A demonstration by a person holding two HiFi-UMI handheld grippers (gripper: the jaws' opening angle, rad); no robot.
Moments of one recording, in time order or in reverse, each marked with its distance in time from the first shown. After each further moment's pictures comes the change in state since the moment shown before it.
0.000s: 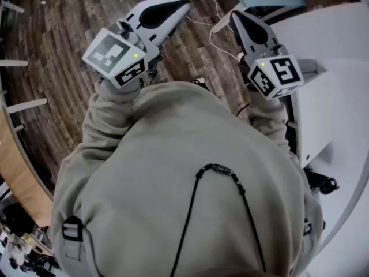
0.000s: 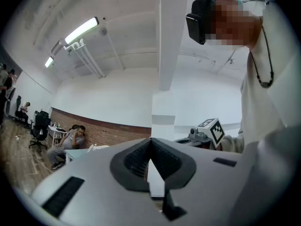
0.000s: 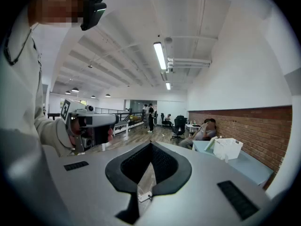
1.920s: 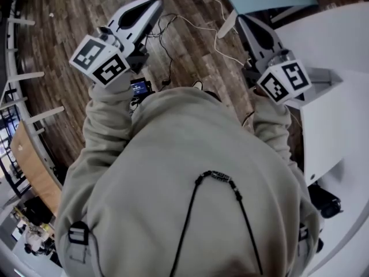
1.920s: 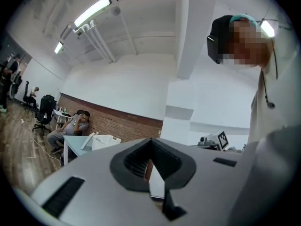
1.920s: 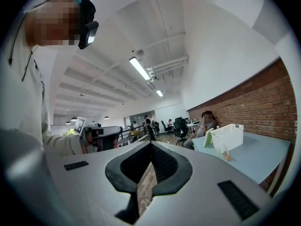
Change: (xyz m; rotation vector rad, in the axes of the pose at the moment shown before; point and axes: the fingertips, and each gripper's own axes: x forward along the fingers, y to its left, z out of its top) left arm 0.202 0.095 -0.038 -0.137 0.110 0.075; right arm -0.009 -0.234 -0.033 0.284 -0.139 0.049
